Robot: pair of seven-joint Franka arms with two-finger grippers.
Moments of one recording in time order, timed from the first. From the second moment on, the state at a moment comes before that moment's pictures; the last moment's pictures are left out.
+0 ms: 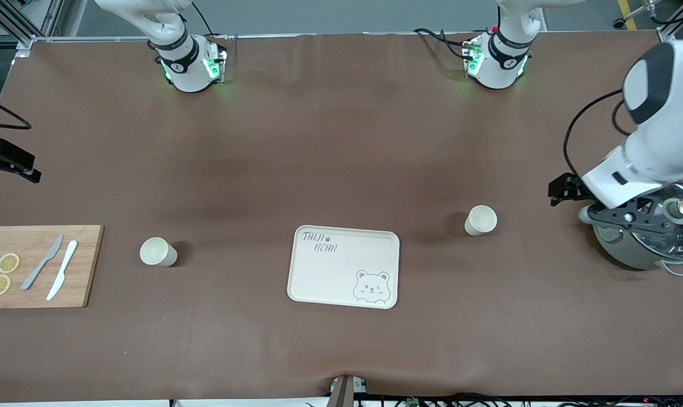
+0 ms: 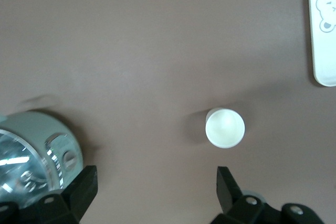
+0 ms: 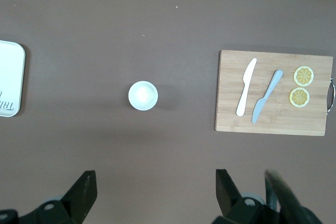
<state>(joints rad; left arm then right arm) -0.01 0.18 -0.11 -1.70 0.07 1.90 0.11 0.01 0.12 -0.10 -1.41 0.01 1.59 -0.16</state>
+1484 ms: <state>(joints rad) -0.01 0.34 -0.16 -2.10 0.07 2.43 -0.02 0.01 0.13 -0.10 -1.47 0.01 1.61 -0.16</state>
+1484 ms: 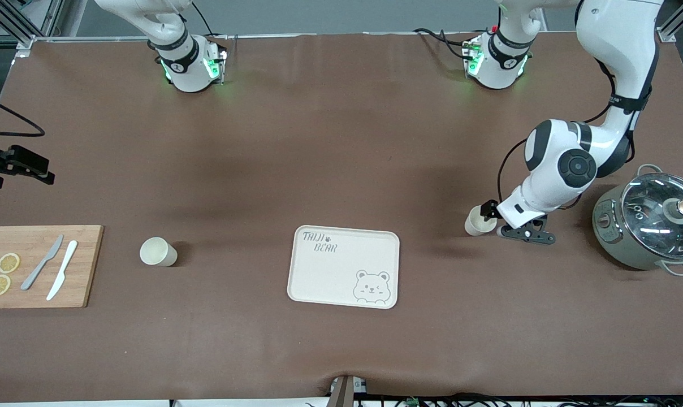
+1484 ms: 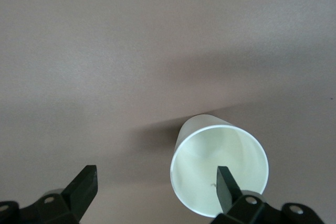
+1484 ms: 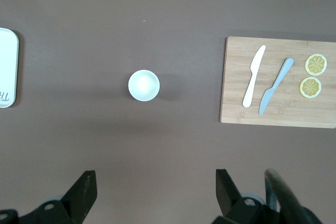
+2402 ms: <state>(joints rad) -0.01 0.41 -0.16 -2.13 0.07 2.53 -0.05 0.04 0.27 -0.09 -1.65 0.02 1.95 -0.11</state>
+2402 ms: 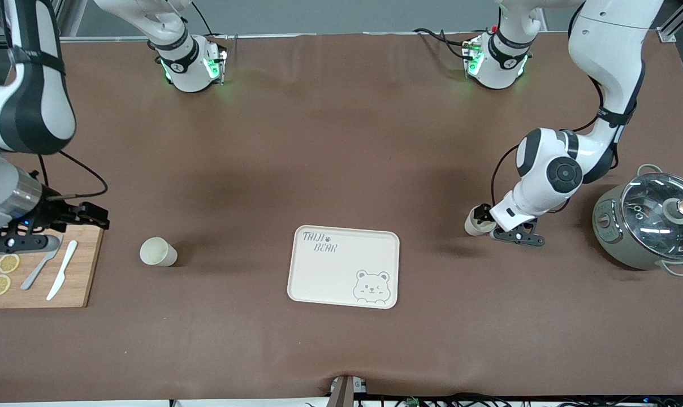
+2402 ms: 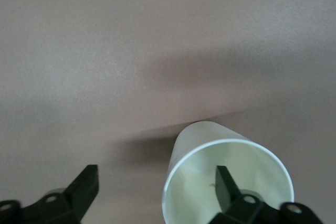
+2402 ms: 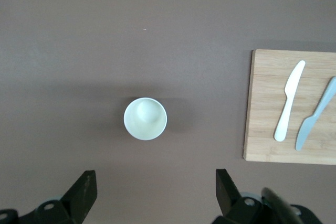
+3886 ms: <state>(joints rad) -0.22 0.49 -0.17 -1.75 0.07 2.29 -0.42 0.01 0.56 -0.08 -1.71 0.04 2.28 -0.17</state>
